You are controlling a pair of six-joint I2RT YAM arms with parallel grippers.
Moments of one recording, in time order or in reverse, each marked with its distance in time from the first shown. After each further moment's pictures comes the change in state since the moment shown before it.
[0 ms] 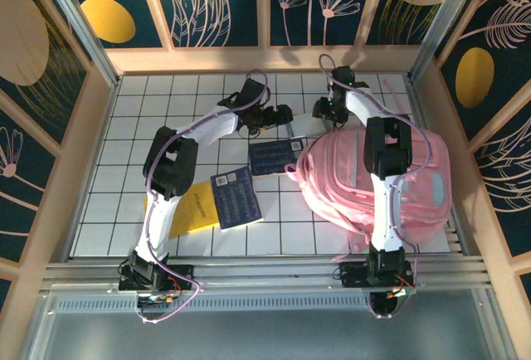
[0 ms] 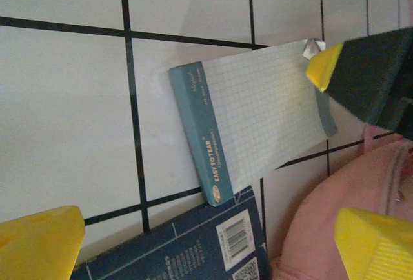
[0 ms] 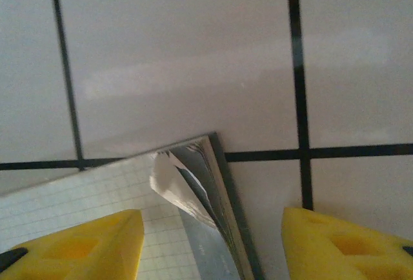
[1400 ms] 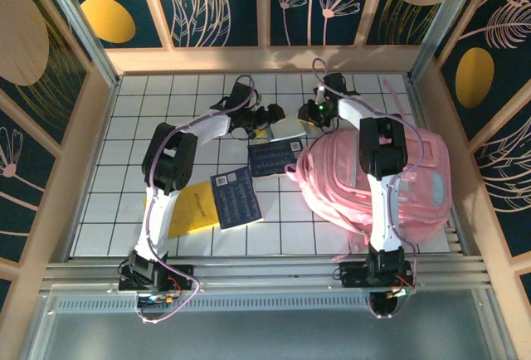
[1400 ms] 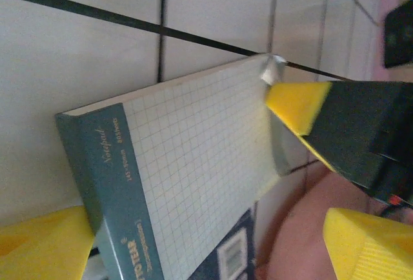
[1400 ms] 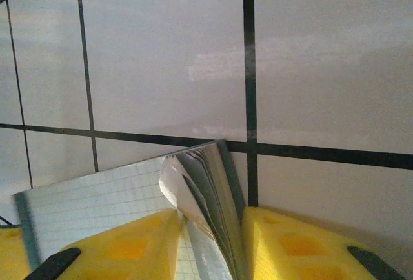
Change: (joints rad) left arm 0.071 0.028 -0.106 0.214 0.216 -0.175; right arm 0.040 0.008 -0.112 0.227 -0.346 0.140
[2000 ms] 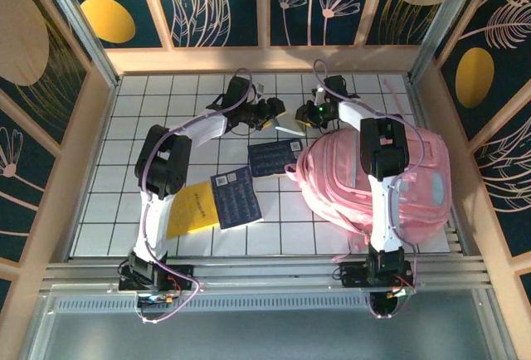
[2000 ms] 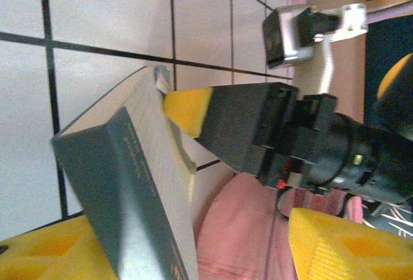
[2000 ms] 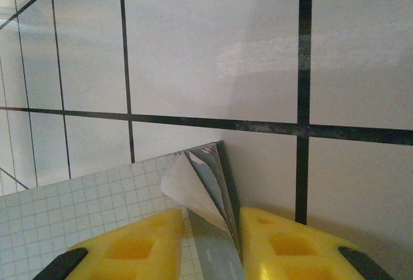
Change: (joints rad) left arm -0.004 -0.060 -0.045 0.109 0.062 -0.032; right arm 0.001 -0.023 -0.060 0.072 -0.077 0.031
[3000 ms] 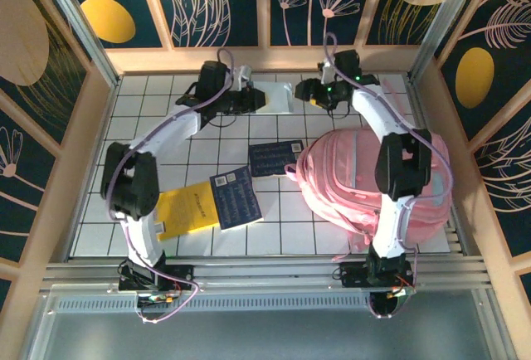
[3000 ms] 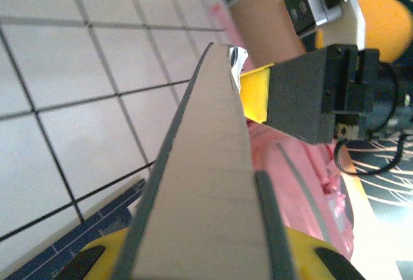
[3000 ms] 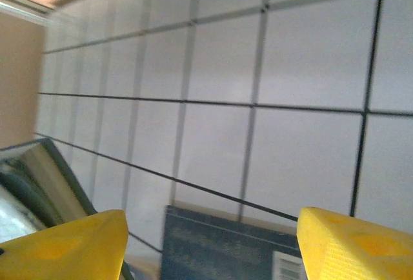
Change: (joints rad) left arm 0.061 -0.375 -0.121 -0.113 0.066 0.363; right arm 0.015 -0.352 0.041 -0.215 0.031 -0.074
